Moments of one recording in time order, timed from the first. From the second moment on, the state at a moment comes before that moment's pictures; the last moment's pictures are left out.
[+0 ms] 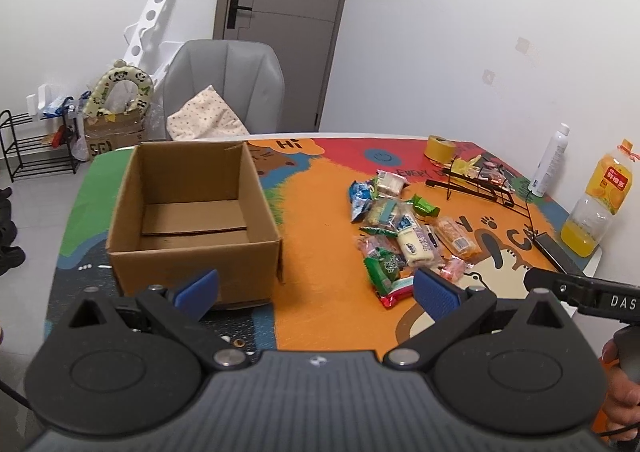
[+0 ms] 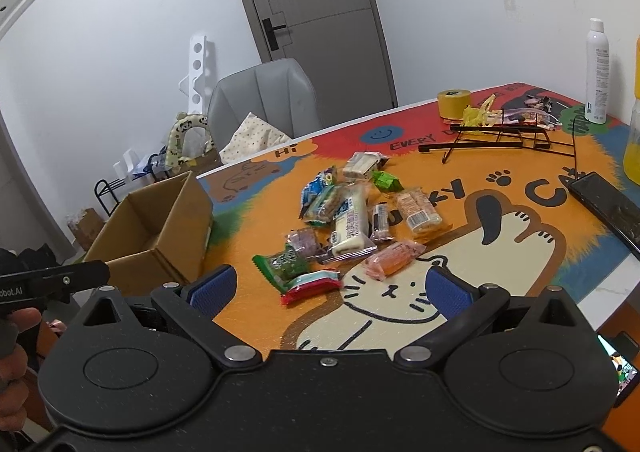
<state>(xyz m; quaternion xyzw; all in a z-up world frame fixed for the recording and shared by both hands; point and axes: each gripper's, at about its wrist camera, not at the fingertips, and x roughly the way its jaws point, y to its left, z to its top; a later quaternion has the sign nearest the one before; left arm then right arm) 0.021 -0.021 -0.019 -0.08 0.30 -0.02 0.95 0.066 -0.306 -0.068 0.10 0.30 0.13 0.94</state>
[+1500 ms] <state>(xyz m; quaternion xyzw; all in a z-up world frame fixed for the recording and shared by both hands) 0.145 -0.084 -0.093 -0.09 0.34 -0.07 0.93 0.171 -0.330 -0.155 0.15 0.35 0.08 0.92</state>
